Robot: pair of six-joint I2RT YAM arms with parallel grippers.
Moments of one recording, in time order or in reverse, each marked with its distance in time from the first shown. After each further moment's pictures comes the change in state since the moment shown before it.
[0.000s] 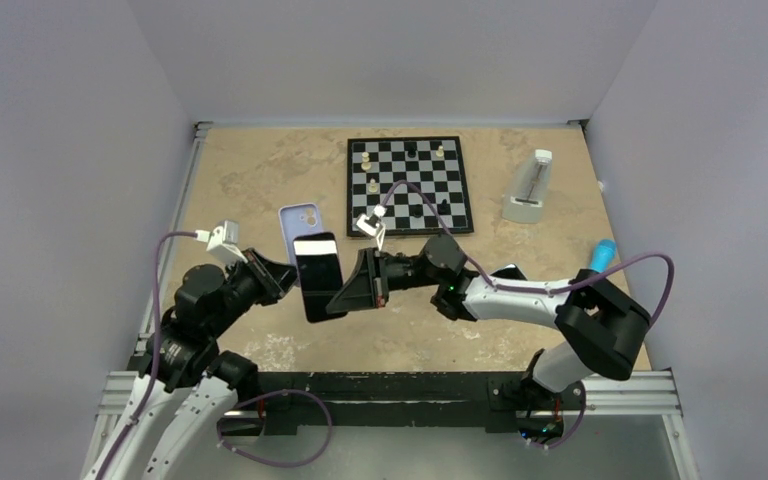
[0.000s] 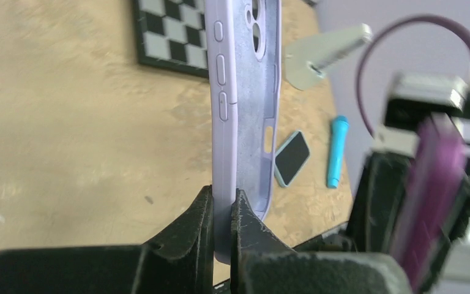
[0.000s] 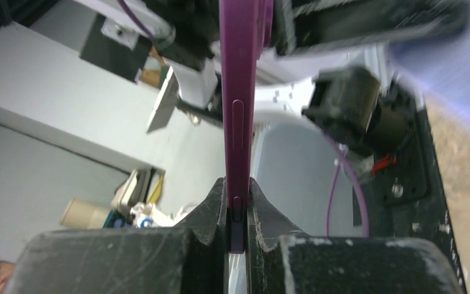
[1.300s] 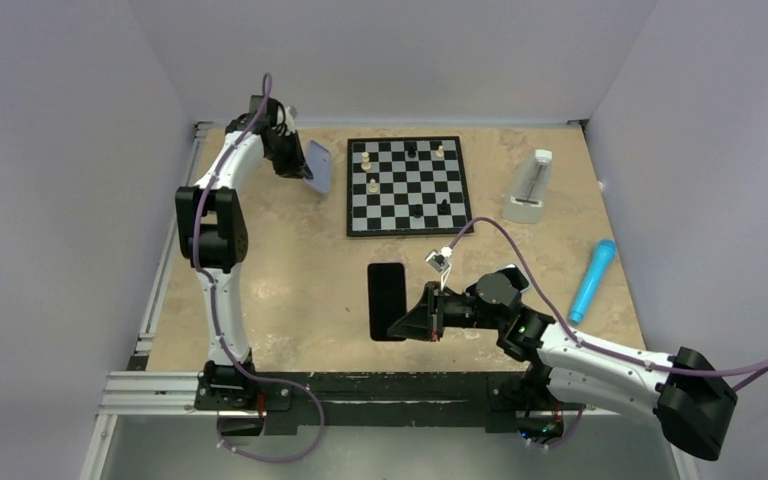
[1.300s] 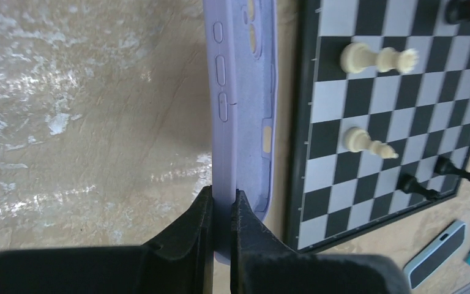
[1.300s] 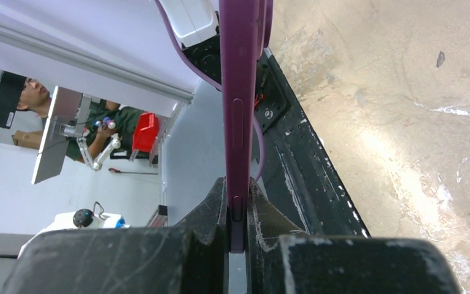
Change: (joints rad) left arm 0.368 1.846 1.324 -0.191 0.258 0.533; right arm -0.057 -0.619 -0.420 -0.568 0.265 -0.300
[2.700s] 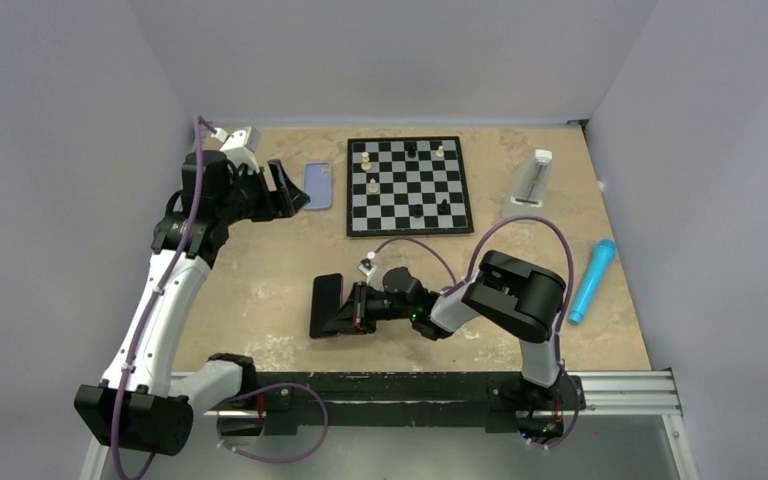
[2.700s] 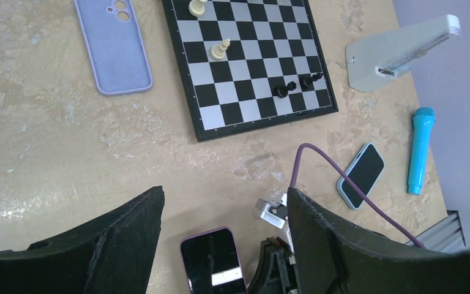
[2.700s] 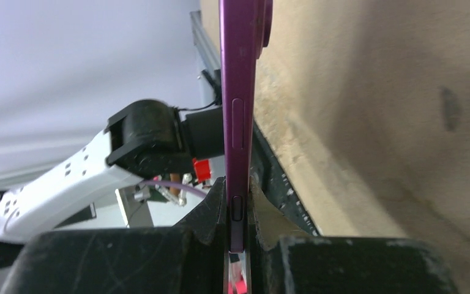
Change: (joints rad) left arm -0.067 -1.124 -0.803 0.186 0.009 -0.059; right arm 0.118 1.033 0.343 0.539 0.056 0.472
